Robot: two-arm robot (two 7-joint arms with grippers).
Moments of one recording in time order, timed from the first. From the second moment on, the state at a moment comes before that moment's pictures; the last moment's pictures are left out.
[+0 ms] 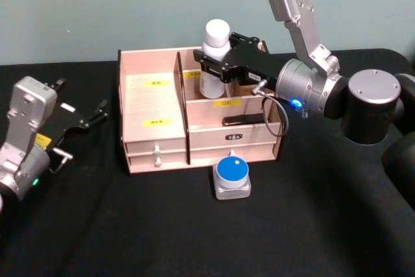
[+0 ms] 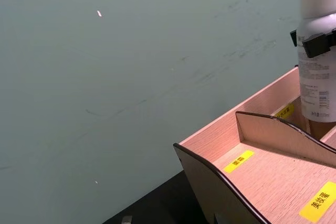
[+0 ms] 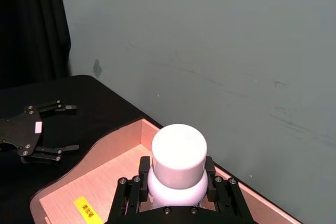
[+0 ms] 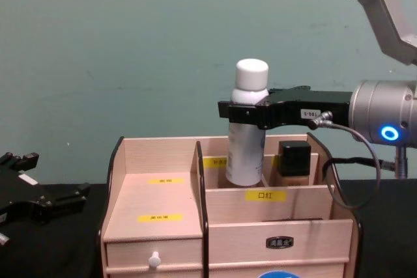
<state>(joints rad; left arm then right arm) -0.20 0.60 0.45 -1.41 -0.25 -0.12 0.03 0.55 0.31 -0.51 -1.32 0.35 0.16 0.45</state>
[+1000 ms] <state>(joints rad) -0.20 0.60 0.45 -1.41 -0.25 -0.12 0.03 0.56 0.28 -0.50 -1.25 0.33 0.15 0.47</state>
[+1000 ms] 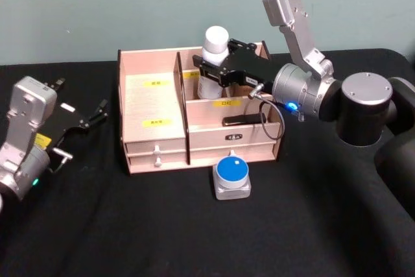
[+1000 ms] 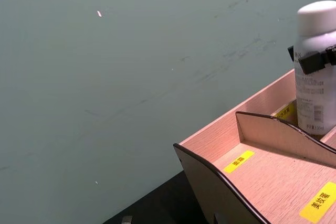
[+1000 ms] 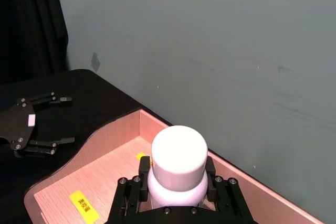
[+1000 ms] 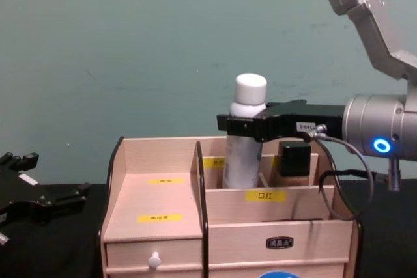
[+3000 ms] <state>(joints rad) -0.20 0.60 0.45 -1.41 -0.25 -0.12 0.03 0.58 0.25 -0.53 -1.14 0.30 0.16 0.49</state>
